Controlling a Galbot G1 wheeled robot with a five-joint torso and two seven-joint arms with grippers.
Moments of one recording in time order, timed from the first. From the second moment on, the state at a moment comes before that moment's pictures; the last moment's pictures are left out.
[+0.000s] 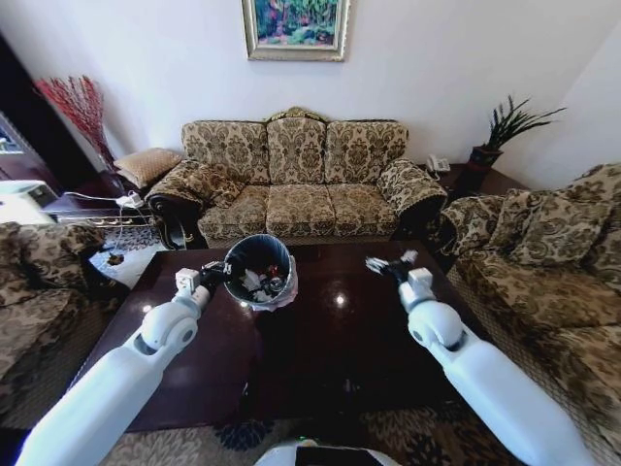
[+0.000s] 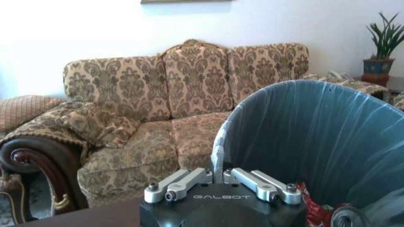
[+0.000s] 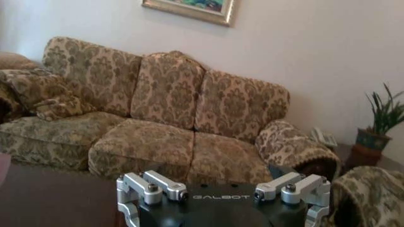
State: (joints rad) left arm 1.18 -0.78 -0.43 -2.06 -0.73 0.37 -0.29; right arm -1.05 0.88 0.24 1.95 0.52 -0.31 0.36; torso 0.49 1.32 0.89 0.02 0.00
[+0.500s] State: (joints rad) left arm 1.22 -0.79 -0.45 -2.11 -0.75 0.36 -0.29; right arm -1.14 0.98 0.29 1.95 0.50 -0.30 0.31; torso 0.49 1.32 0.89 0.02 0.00
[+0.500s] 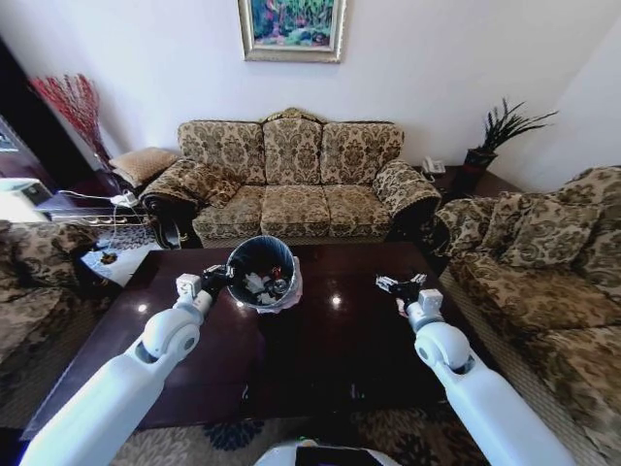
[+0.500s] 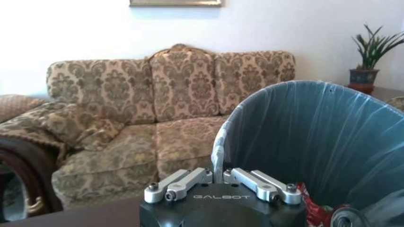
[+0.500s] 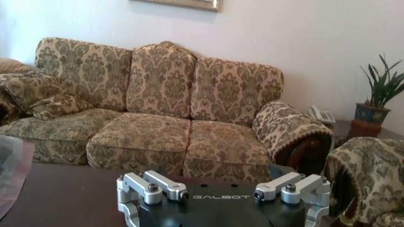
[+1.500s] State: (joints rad) left arm 1.28 -0.80 -0.48 -2.15 -0.73 0.35 -0.30; right arm -1.04 1.18 0.21 1.34 0.51 -0.07 0.06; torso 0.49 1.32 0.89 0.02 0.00
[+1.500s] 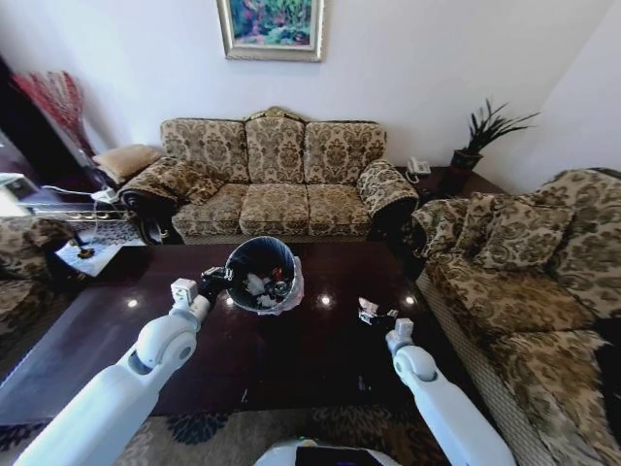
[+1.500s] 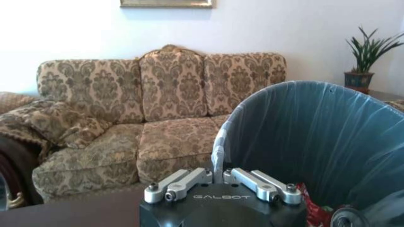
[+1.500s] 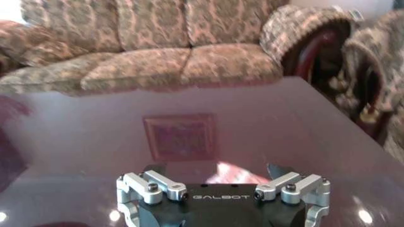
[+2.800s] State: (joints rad) left arm 1.26 -0.79 -0.46 -2.12 -0.74 0.34 -0.28; right arm -0.97 1.21 0.19 1.18 0.50 0.03 0.02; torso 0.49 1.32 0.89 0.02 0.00
